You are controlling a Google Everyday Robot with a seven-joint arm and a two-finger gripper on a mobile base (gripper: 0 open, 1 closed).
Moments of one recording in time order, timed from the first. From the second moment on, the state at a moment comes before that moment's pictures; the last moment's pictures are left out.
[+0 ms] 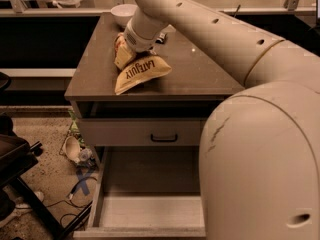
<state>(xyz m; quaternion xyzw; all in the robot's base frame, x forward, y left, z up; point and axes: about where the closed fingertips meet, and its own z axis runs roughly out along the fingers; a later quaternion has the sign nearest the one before) 0.740 0.088 0.842 -0.42 0.86 0.12 0.26</state>
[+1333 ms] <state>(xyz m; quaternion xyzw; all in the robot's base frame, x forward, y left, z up) 0.730 -0.007 0.939 -0.37 0.86 0.09 0.33</state>
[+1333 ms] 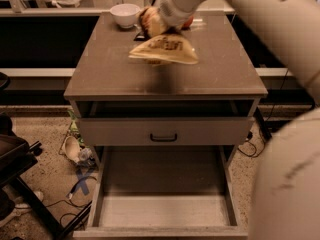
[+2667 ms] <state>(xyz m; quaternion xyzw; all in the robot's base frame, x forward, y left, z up) 0.521 -0.127 0.924 -0.29 0.86 0.15 0.40</state>
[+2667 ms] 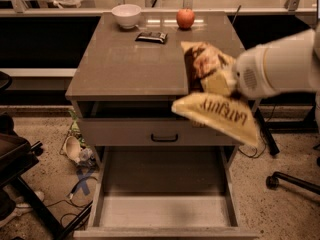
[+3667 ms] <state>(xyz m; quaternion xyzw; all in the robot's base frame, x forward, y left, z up) 0.410 -0.168 0.820 -0.30 0.88 0.19 0.32</state>
